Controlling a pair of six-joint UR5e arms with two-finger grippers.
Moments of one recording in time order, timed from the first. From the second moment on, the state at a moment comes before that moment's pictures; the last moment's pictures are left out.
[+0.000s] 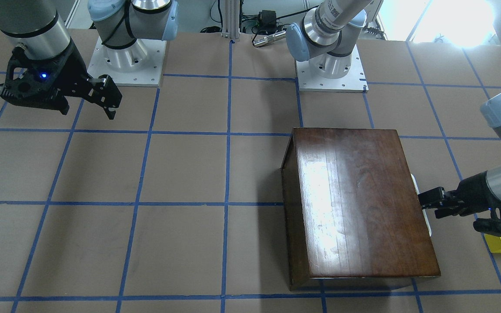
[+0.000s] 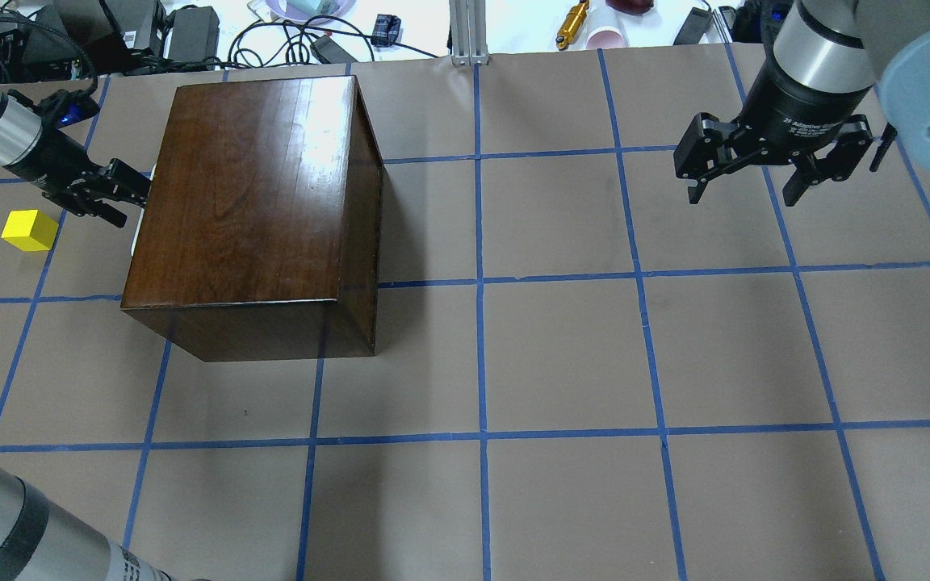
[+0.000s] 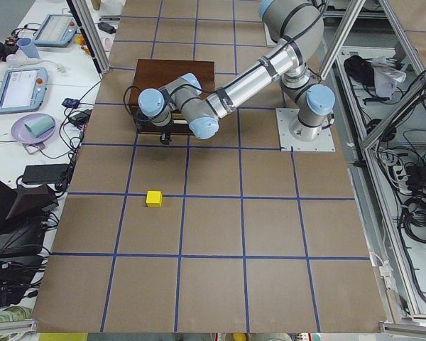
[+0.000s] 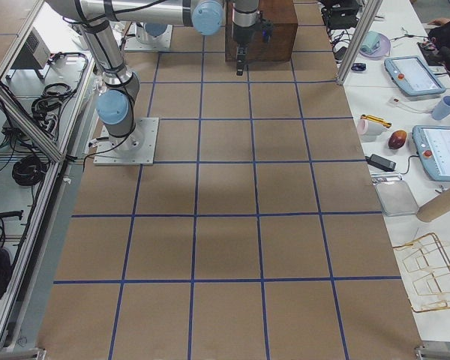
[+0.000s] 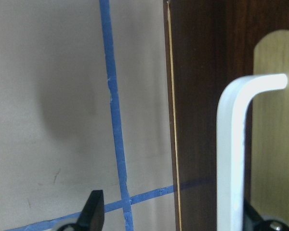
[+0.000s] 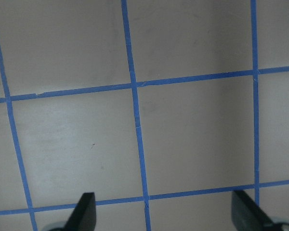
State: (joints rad) left arm -1.06 -2.03 -1.51 -1.37 1.31 0.61; right arm 1.52 -1.59 1.63 -1.60 -1.59 0.04
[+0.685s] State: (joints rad) left arm -1.04 -2.03 -1.49 -1.37 1.36 0.64; right arm 1.52 -1.59 1.63 -1.60 -1.59 0.04
